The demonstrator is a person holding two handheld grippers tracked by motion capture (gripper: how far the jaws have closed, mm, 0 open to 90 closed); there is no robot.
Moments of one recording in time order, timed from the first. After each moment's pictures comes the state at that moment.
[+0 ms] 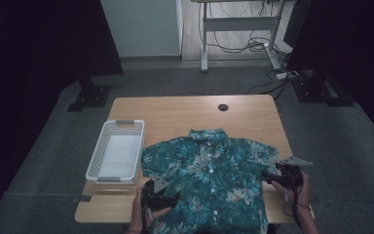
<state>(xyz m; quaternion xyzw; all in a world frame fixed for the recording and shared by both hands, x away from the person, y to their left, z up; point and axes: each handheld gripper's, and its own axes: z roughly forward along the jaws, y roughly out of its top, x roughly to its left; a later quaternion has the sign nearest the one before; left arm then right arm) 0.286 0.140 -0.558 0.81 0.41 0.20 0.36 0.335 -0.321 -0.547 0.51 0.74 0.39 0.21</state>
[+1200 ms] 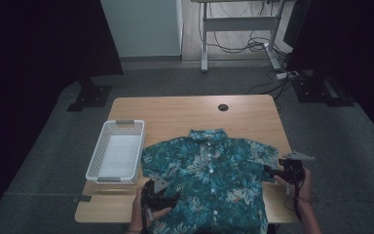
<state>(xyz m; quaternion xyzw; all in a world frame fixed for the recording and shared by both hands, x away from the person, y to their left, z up) 0.285 0.140 -0.558 0.81 0.41 0.20 0.36 0.354 -0.334 -0.550 0.53 0.73 0.39 0.21</state>
